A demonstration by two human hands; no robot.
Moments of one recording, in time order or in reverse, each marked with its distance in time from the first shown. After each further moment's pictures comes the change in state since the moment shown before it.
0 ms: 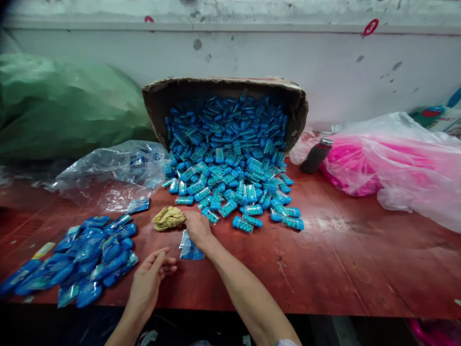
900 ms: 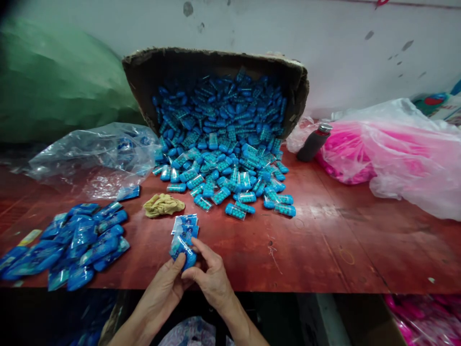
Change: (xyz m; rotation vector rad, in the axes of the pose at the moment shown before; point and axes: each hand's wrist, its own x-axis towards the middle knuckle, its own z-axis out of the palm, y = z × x) left_hand -0.065 -0.008 0.045 -0.270 -0.376 -0.402; right_hand -0.152 0.013 0.015 1.263 0.154 0.176
